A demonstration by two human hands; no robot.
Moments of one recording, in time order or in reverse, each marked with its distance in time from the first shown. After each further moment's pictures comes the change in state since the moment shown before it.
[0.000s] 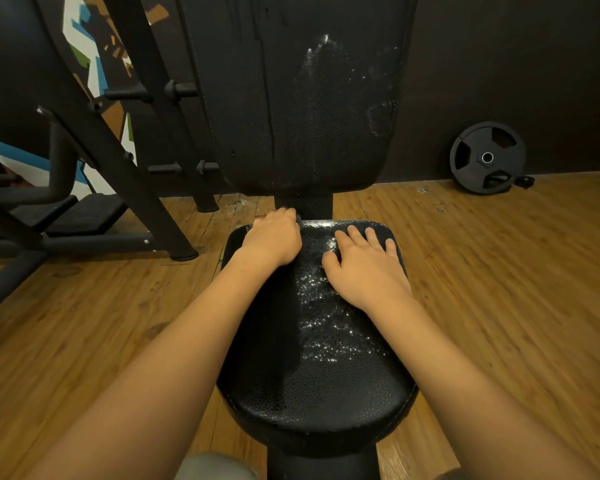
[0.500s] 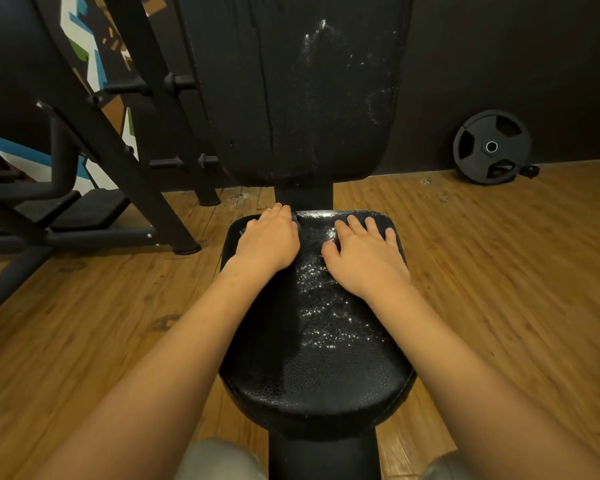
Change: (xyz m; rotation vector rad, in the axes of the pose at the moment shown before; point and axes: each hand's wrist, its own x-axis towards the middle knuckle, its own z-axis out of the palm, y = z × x) left_hand -0.026 0.000 0.004 0.027 0.018 -0.027; right_hand 0.001 0.001 0.001 -0.001 0.006 -0.006
